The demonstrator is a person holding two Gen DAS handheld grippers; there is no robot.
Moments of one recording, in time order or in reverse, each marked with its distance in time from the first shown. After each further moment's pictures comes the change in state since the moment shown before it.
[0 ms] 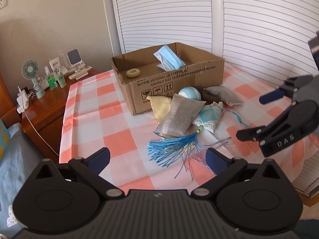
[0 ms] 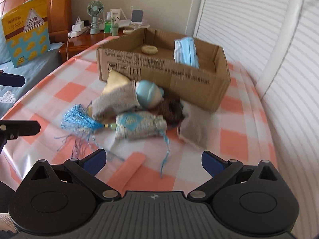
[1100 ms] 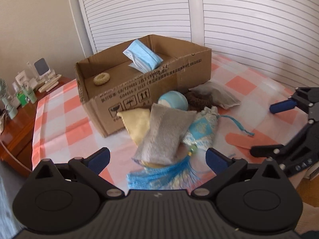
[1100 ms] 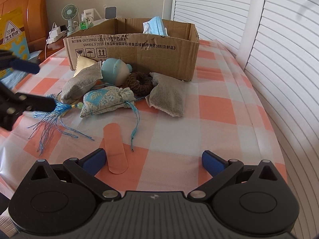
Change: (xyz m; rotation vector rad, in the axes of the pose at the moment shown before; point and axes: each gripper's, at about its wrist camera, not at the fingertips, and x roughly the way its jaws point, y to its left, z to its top) left arm 0.074 -0.015 0.039 0.150 0.041 -0.112; right arm 0.016 -0.031 -0.037 0.123 -0.007 -0.048
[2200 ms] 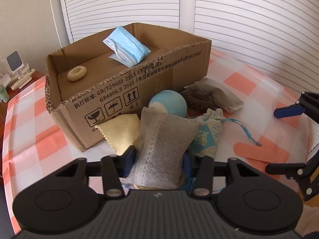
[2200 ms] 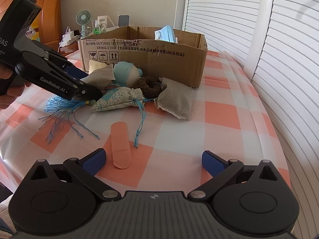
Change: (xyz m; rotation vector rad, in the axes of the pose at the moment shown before) left arm 0.046 0.018 0.013 0.002 0.049 -0.145; right arm -0.007 -0.002 -0.012 -0.057 -0.067 0.053
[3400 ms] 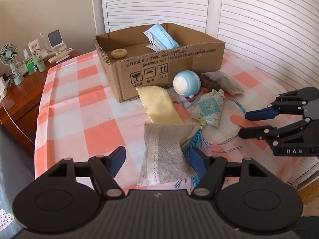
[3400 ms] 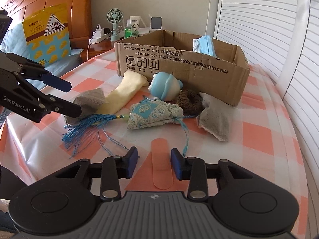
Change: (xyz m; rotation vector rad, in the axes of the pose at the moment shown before) left arm -0.068 -0.006 -0.057 -0.160 -0.006 0.121; right arm 0.005 0.026 0.020 -0.100 -0.005 0.147
